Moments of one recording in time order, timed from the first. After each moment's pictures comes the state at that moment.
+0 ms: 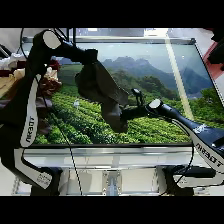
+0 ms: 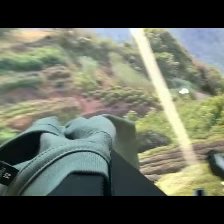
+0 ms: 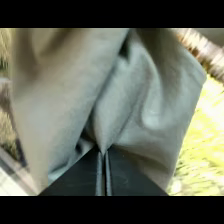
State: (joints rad) left arm -0.27 -1.70 2.05 1.17 -1.19 -1.54; right arm 0.31 -1.46 0.88 -0.62 0.76 1.02
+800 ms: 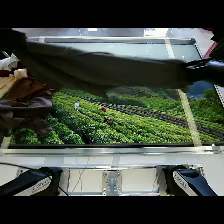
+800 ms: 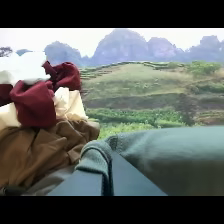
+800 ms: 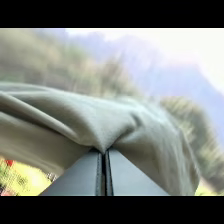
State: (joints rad) left arm -0.27 -1.16 2.05 1.84 -1.51 -1.55; right arm -0.01 -0.83 1.40 -1.29 1.09 1.30
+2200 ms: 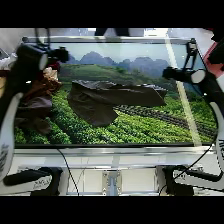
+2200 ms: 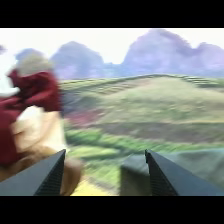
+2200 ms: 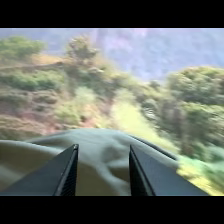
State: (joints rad) left arm -0.24 -1.32 1.57 2.03 -0.91 -1.85; right arm -0.12 -1.33 1.27 -1.27 0.65 1.34
